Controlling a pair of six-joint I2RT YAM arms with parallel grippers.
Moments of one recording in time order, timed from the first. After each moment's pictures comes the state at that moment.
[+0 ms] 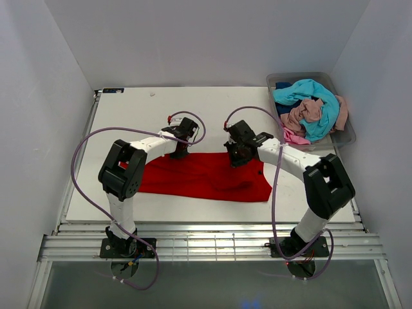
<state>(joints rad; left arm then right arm) -0.53 1.94 1.30 -0.54 -0.46 -0.62 0.65 1.65 1.15 -0.52 -0.03 0.26</state>
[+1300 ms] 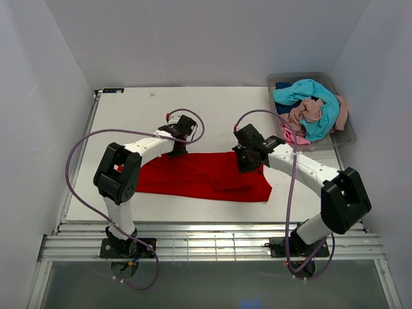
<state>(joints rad) -0.53 1.89 1.30 -0.58 -0.46 -0.60 0.66 1.49 1.08 -0.68 0.01 0.35</state>
